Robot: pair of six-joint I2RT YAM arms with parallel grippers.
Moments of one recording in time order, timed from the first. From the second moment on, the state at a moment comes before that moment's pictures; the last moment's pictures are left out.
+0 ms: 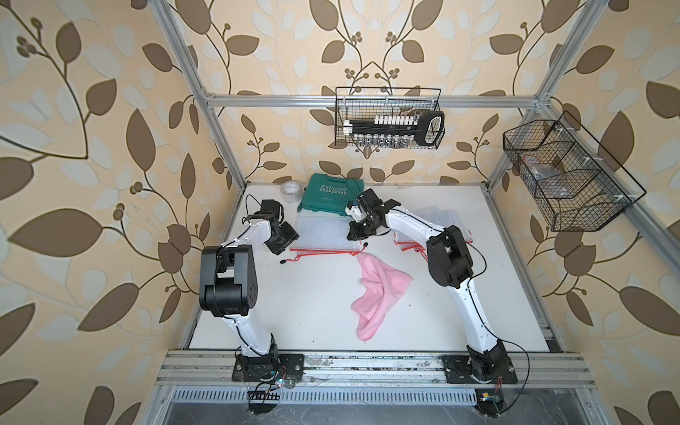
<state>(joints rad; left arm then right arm) 0.08 1.78 1.19 -0.60 0.17 -0.69 0.55 2.45 2.06 -0.73 -0.39 0.26</state>
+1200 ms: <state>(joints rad) 0.09 1.79 1.01 -0.28 0.28 -0.76 0.52 2.53 2.12 -0.74 -0.50 0.32</state>
